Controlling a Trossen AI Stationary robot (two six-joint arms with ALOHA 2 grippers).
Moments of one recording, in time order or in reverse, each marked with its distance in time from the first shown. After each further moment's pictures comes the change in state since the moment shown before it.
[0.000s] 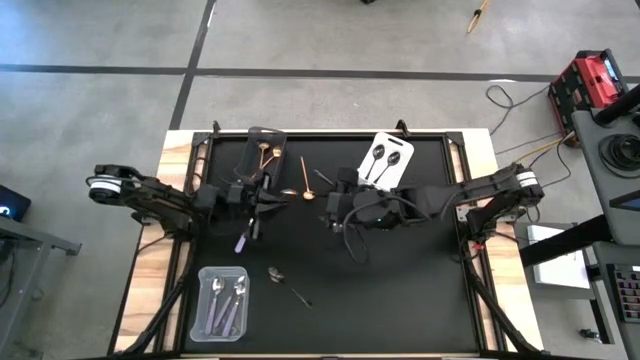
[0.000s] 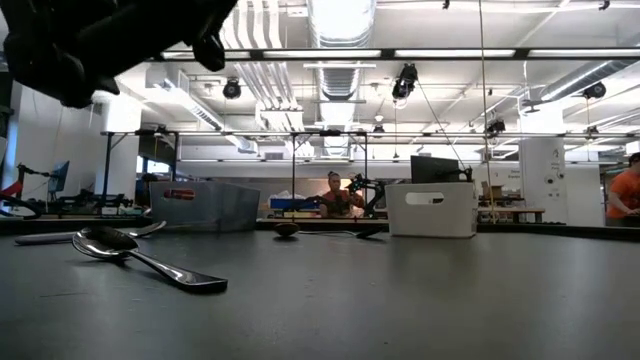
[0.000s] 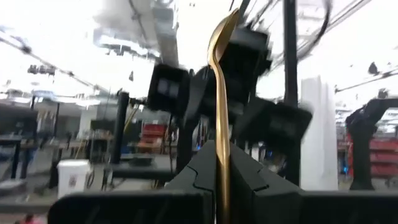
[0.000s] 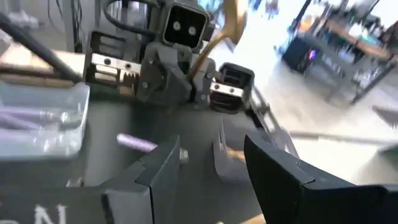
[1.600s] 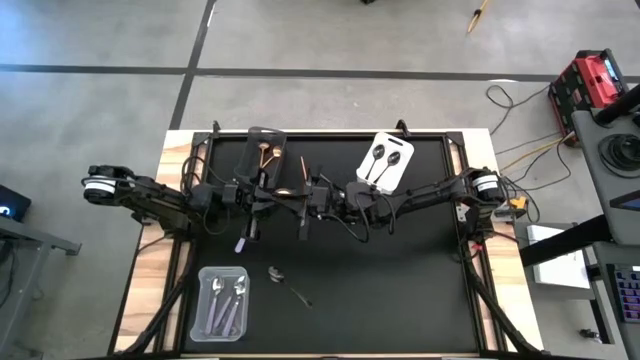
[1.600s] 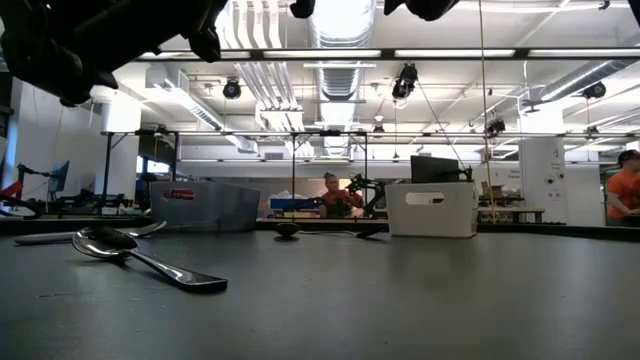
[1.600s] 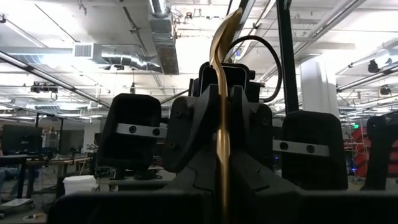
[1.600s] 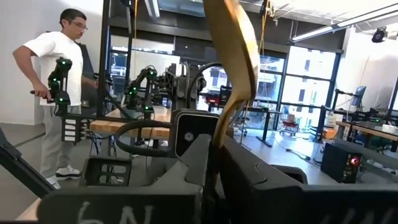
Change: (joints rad) left arm 0.001 -0.060 0.000 -0.020 0.012 0.050; right arm -0.133 0.271 -0.163 1.090 -0.299 -0.062
